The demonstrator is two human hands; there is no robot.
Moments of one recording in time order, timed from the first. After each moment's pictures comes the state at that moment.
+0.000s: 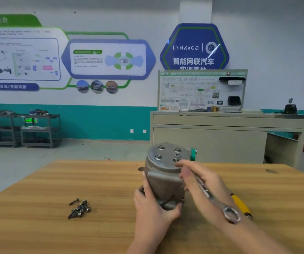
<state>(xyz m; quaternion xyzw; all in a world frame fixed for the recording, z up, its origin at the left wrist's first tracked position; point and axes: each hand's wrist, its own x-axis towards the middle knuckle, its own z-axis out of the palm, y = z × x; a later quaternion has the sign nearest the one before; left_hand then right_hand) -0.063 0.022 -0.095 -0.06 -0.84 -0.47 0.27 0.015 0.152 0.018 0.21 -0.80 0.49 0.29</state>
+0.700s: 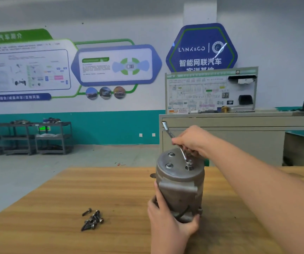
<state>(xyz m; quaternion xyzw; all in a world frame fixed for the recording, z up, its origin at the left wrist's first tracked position) -0.063 0.025 -0.090 -0.04 -0.84 -0.46 0.29 -0.103 0.115 0.116 0.00 -0.89 0.44 0.10</state>
